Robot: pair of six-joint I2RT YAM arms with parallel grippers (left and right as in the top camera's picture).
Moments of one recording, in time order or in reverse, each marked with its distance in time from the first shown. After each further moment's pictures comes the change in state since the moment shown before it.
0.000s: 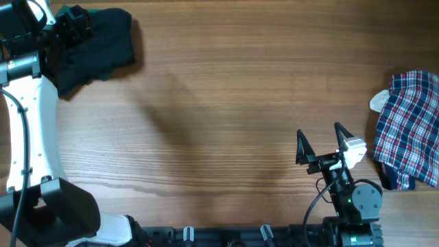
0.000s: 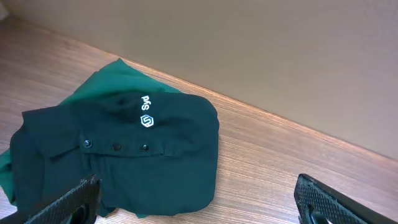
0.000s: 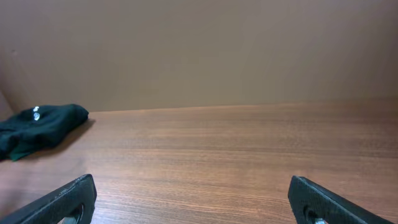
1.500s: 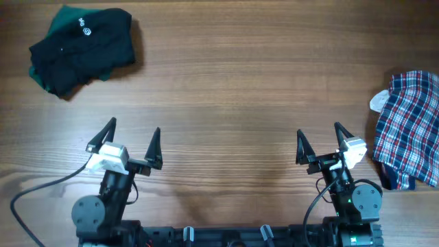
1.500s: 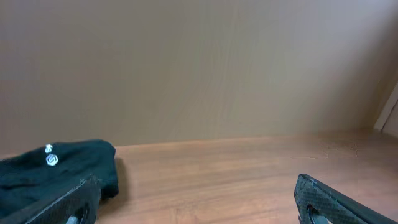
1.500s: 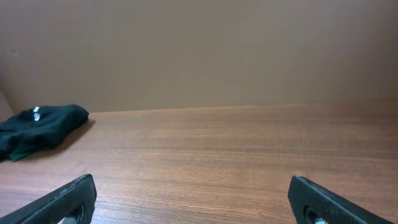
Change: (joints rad) left arm -0.332 -1.564 -1.335 0.475 0.008 0.098; right arm 0.000 -0.002 0.000 0.000 0.000 0.000
